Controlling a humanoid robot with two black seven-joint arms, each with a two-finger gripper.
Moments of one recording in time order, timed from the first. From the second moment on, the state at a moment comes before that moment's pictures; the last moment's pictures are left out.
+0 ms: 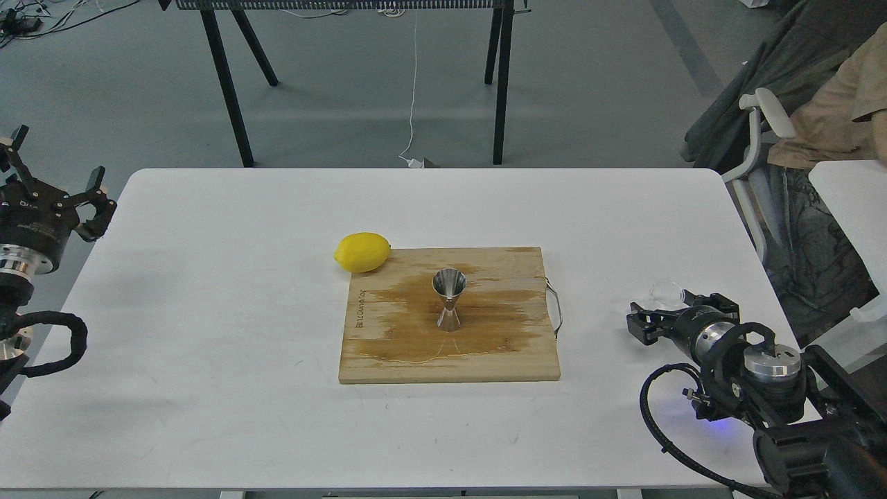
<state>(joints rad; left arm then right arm) -0.51 0.61 -0.79 -0.63 -0.13 -0.49 -0.49 0.25 -0.22 1.24 0.98 0.38 -0.28 -0.07</state>
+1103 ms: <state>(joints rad) -0.50 0.59 -0.79 -0.60 -0.13 -0.49 -0.49 0.25 -0.22 1.20 0.97 0.33 -0.22 -0.07</state>
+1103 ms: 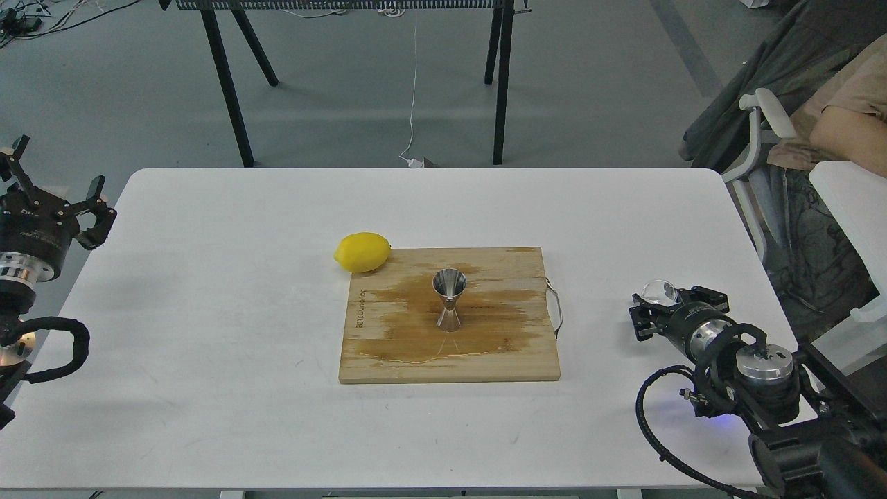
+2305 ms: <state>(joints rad) -0.49 0.57 -0.79 -0.57 -0.13 -0.49 -0.49 0.46 -0.22 1.05 1.21 0.05 -0.18 -0.07</state>
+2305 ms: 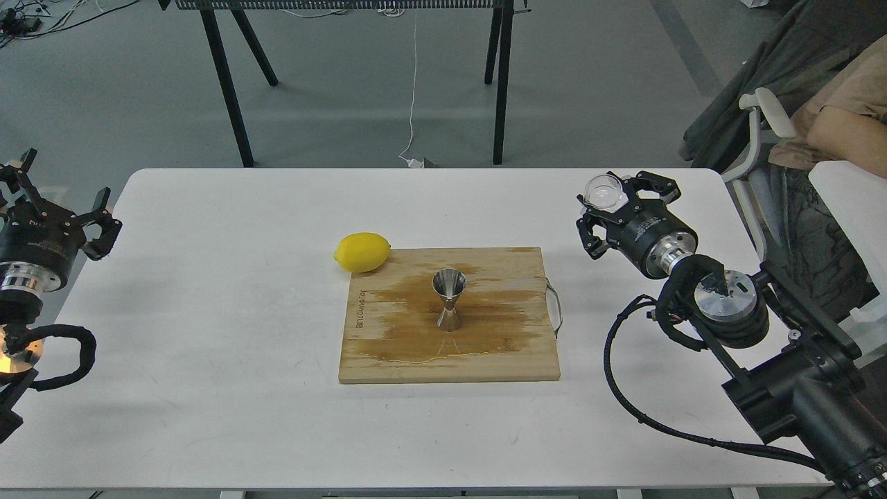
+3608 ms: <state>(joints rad) -0.50 0.55 -0.79 -0.57 -0.13 -0.49 -0.49 0.68 -0.21 0.52 1.30 -0.34 -0.15 -0.09</state>
